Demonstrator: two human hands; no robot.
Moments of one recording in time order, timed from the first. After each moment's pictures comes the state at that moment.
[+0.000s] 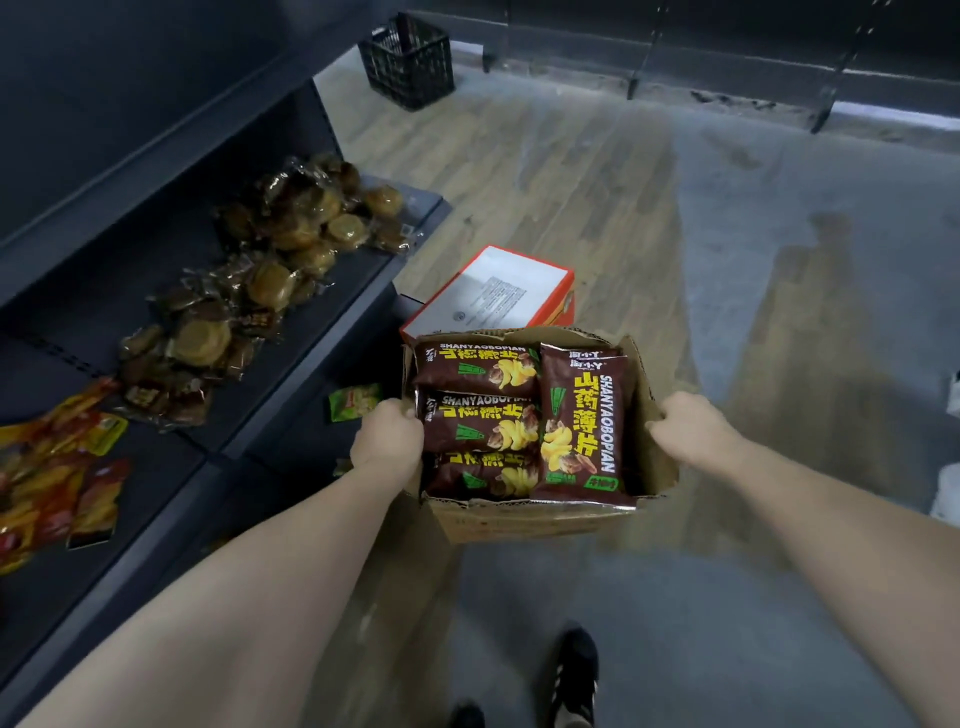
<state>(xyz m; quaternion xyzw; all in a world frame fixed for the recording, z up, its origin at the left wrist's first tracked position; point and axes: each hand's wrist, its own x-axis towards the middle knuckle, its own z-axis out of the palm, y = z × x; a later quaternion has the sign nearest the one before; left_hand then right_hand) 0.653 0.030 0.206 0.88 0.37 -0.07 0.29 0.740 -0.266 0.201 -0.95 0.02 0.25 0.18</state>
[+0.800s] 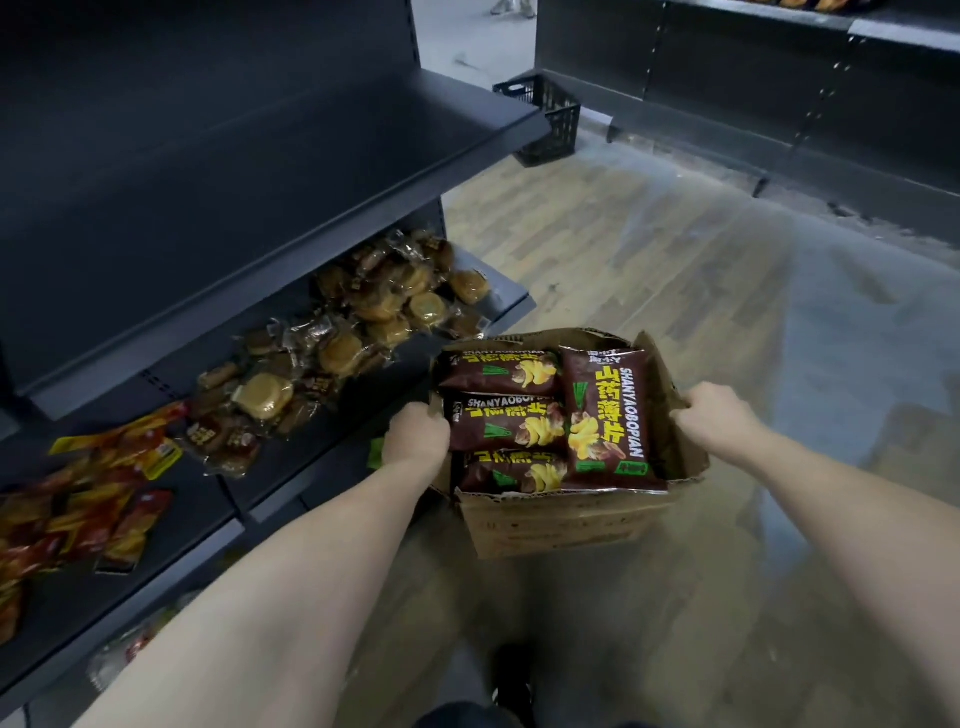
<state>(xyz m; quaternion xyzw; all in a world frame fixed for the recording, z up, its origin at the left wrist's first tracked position) 0.804 0.088 0.265 0.80 0.47 -0.01 0.37 0.975 -0.174 0.276 -0.96 -0.11 0.20 0.13</state>
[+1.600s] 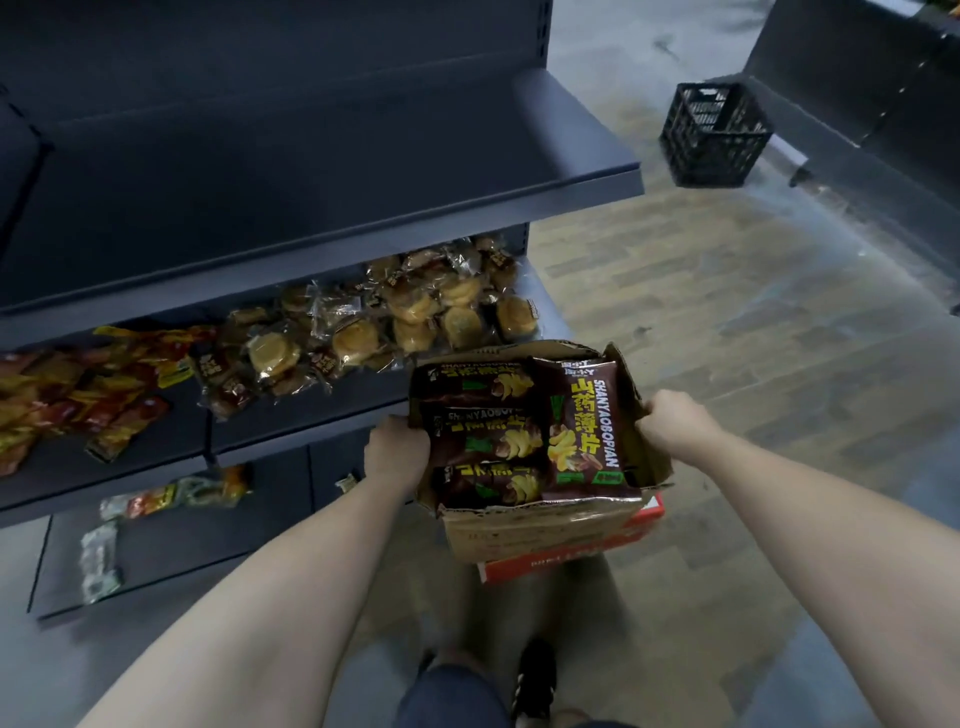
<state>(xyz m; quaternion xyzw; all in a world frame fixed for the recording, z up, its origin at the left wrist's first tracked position) 0.913 0.086 0.249 0.65 0.65 0.04 0.39 1.180 -0.058 0.266 -0.91 -0.32 0.26 0.04</state>
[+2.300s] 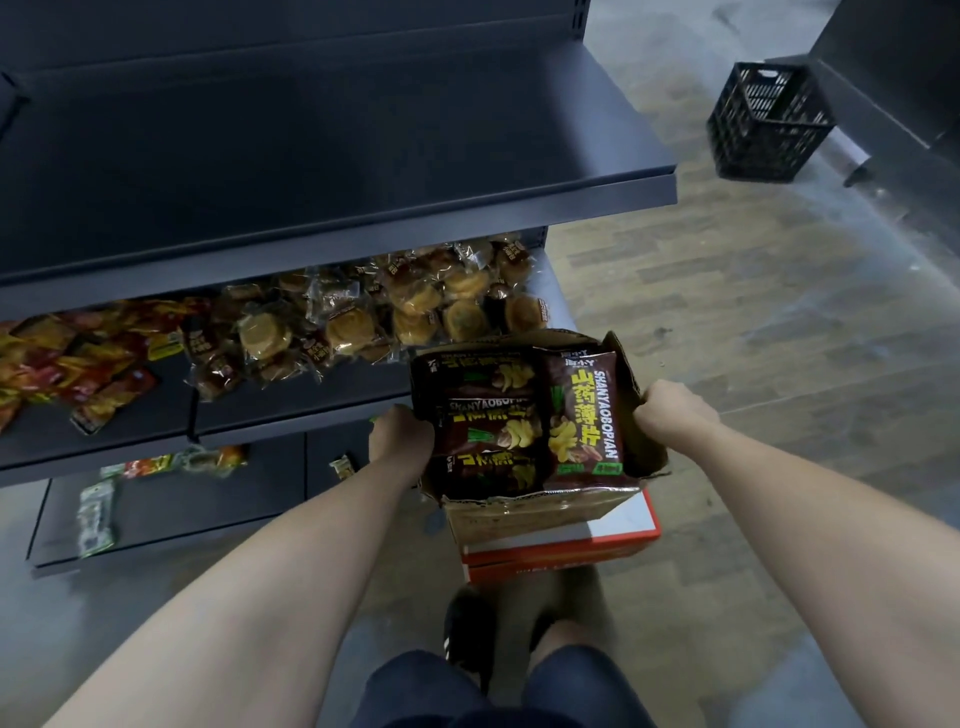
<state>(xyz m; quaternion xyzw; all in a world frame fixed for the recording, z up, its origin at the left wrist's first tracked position) 0.960 0.108 0.233 0.62 0.70 0.00 0.36 1.231 -0.003 0.247 -0.90 -0.34 0.27 -0.02</state>
